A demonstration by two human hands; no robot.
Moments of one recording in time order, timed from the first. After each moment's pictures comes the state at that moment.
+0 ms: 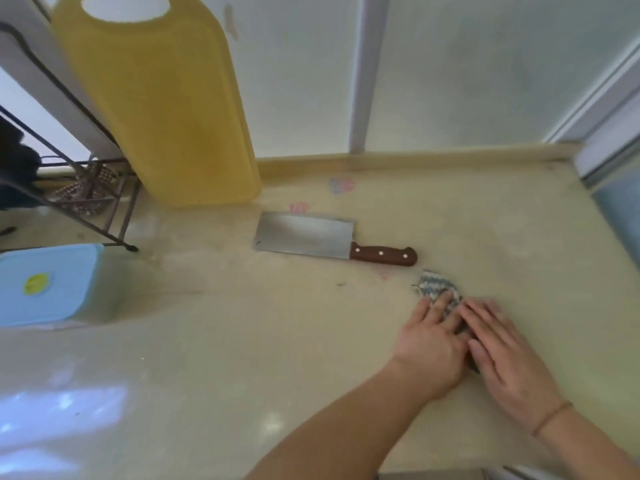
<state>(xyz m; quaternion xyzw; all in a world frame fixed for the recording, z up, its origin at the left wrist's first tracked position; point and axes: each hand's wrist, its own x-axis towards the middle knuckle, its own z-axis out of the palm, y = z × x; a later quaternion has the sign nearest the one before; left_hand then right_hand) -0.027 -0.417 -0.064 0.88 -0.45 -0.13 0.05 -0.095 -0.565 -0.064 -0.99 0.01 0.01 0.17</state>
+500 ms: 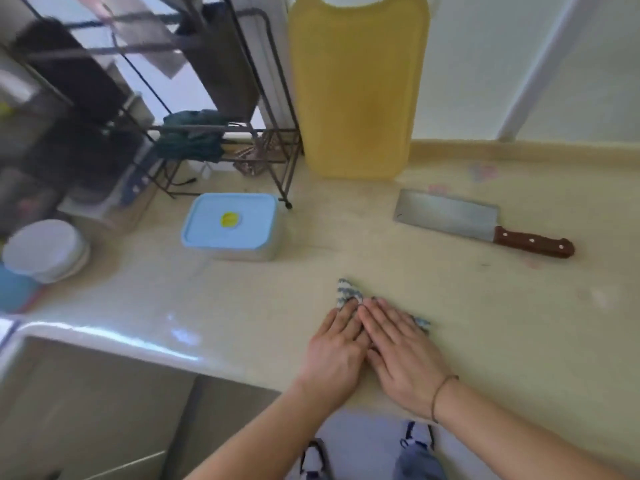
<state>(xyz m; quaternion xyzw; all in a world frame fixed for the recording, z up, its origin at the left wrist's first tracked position) -0.073 -0.081 -0.067 0.96 -0.26 -0.06 0.06 -0.073 -0.247 -0.079 -0.95 -0.25 0.06 0.15</state>
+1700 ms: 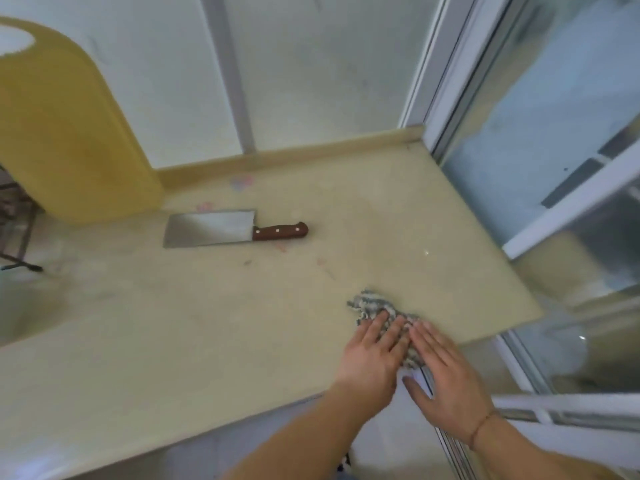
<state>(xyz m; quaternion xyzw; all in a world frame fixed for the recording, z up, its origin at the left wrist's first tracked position) -0.151 -0.436 -0.066 0.85 -0.50 -0.15 0.04 -0.259 -0.588 -0.078 -0.98 0.07 0.02 0.16</state>
